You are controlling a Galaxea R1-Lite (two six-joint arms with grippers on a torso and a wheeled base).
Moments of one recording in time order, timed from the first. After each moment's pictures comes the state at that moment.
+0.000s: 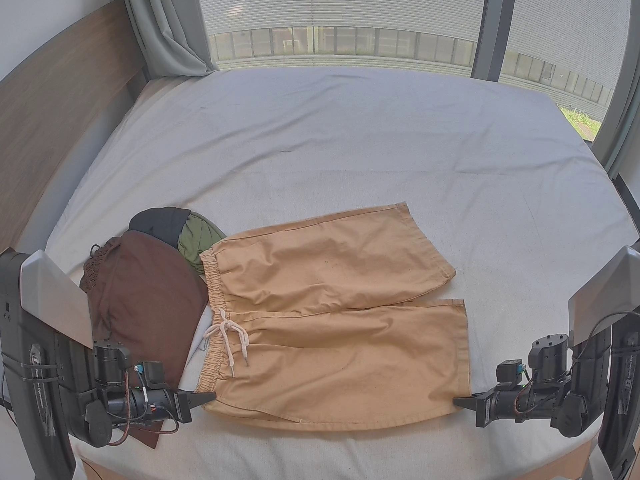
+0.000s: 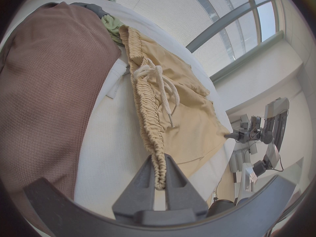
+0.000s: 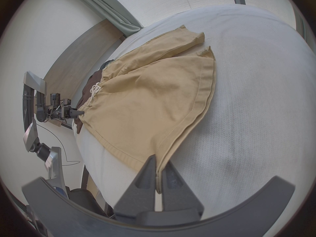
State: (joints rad) left arm -0.05 2.36 -0.07 -1.55 -0.64 -0.16; right arm 0.22 2.32 -0.02 -1.54 0.43 0.10
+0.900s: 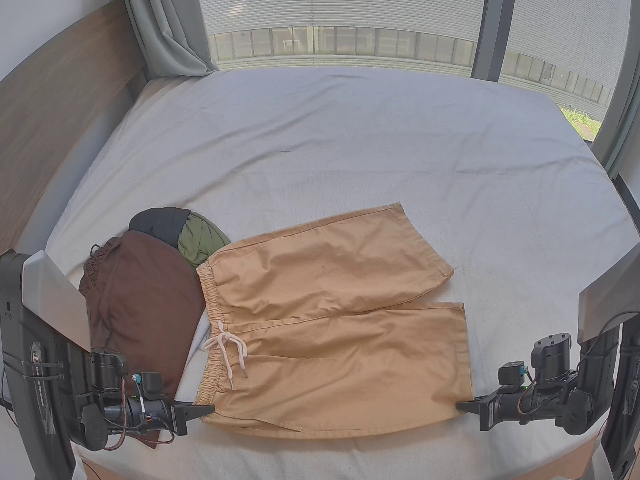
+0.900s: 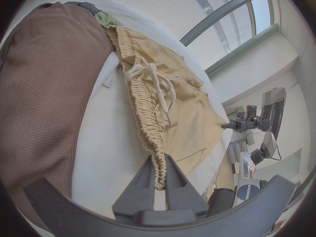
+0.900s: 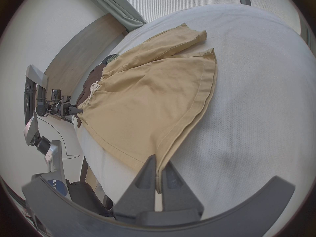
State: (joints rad) left arm -0.02 2.38 -0.02 -1.55 -0.71 -0.05; right arm 0.22 2.25 -0.02 -1.43 0.43 0.05
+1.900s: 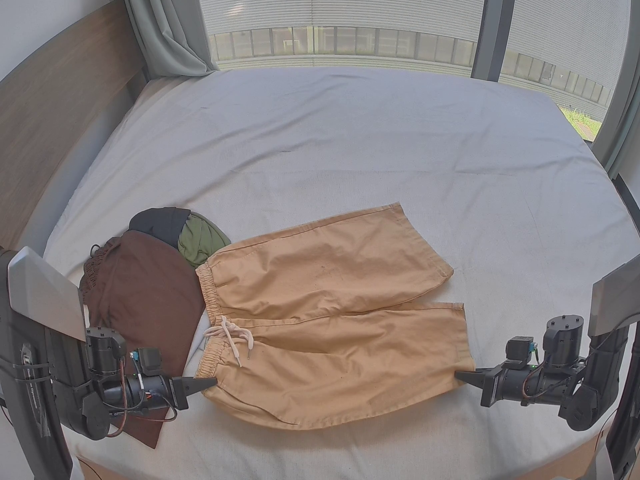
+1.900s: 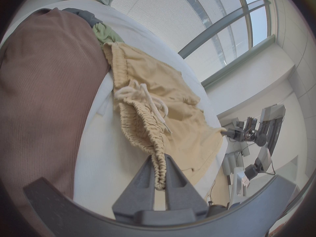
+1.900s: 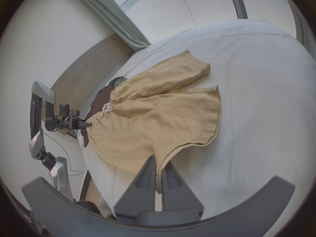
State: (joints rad) left arm -0.03 2.31 -0.12 -1.55 -0.73 -0.22; right arm 0.23 2.17 -0.04 -1.54 0.45 0.16
